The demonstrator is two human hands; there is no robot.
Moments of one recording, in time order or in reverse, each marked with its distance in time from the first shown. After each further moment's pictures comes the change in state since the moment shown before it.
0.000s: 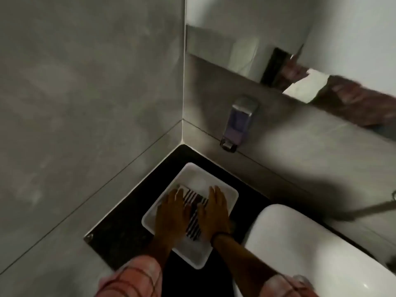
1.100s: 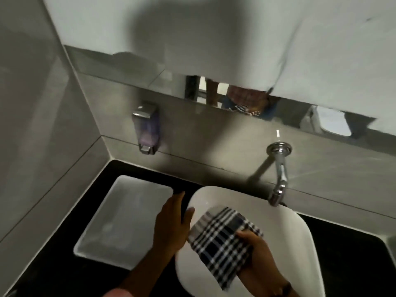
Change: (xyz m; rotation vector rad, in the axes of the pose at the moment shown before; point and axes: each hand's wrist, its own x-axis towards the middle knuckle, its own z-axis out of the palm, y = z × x) left_hand -0.056 0.169 0.014 -0.345 -0.129 0.295; right_hand -0.207 0.099 -0.201 1.653 0.165 0.714
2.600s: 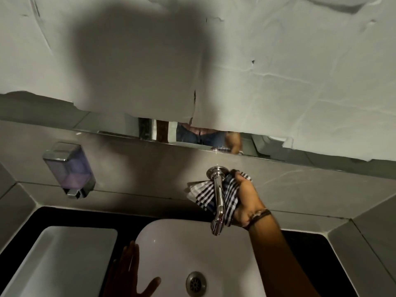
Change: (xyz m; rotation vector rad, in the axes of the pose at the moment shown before) left_hand 0.007 -0.002 0.052 0.378 -0.292 0.183; right_hand 0.046 -0.218 -0.009 0.037 0.004 -0.206
